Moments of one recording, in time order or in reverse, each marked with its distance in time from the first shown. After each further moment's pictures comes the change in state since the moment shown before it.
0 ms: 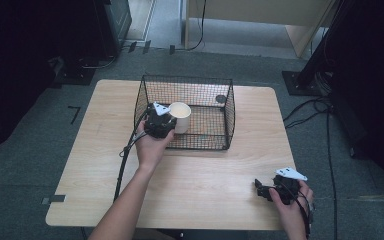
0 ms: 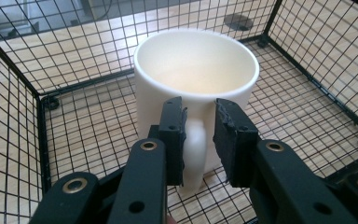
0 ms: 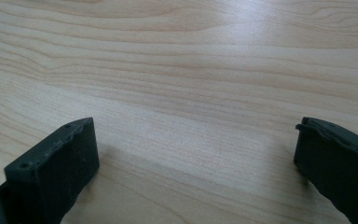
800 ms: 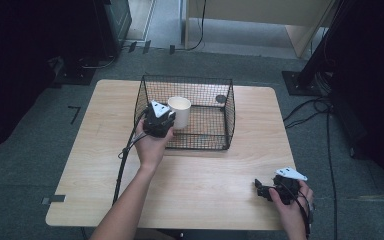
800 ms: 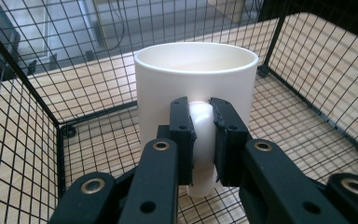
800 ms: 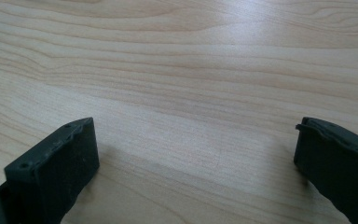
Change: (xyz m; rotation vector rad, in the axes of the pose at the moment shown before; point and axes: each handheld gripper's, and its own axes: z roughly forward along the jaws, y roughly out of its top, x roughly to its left) left arm -0.004 0.005 -0.010 -0.117 0.040 0.026; right arm 0.000 0.000 0.000 0.000 0.000 -0.001
